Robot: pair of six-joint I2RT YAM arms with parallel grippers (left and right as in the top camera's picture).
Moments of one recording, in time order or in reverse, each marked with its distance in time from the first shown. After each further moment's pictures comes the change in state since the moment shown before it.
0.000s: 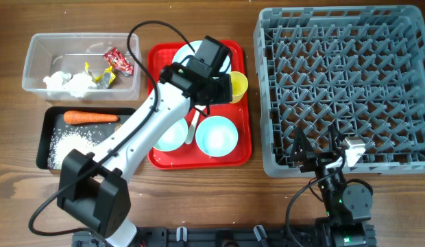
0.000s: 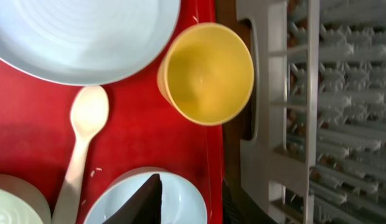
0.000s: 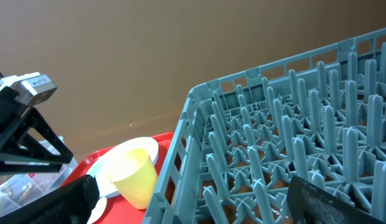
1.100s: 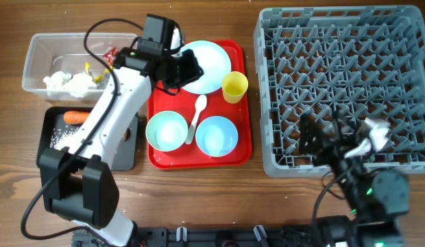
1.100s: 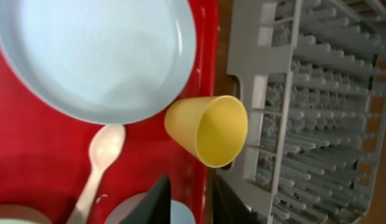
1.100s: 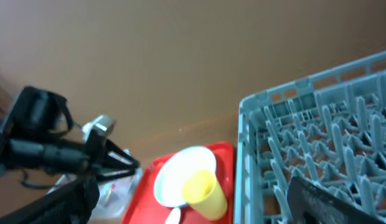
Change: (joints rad) left arm 0.258 0.001 0.000 0.075 0.285 -0.002; right arm 0.000 0.352 0.539 -0.261 -0.141 0.131
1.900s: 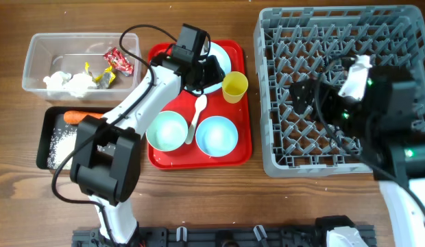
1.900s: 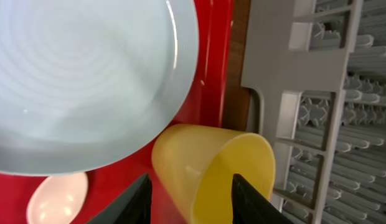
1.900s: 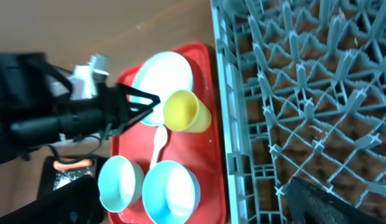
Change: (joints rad) left arm -0.108 0.190 0.000 0.197 -0.081 -0.098; right arm 0.000 0.706 0.679 -0.644 -0.073 -0.049
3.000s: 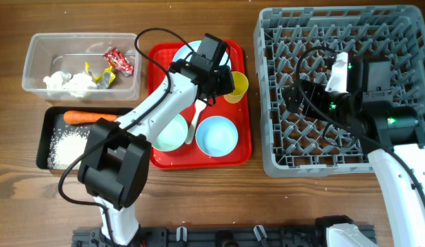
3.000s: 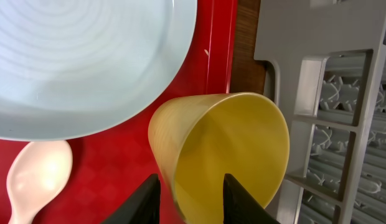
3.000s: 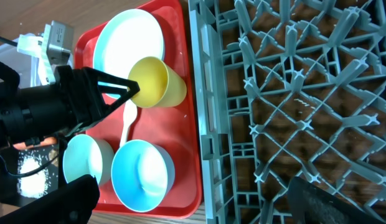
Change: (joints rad) left arm -0.105 0.000 0.000 -0.056 -0.140 -0.029; right arm 0.000 0.133 0.000 -0.061 0.013 -0.082
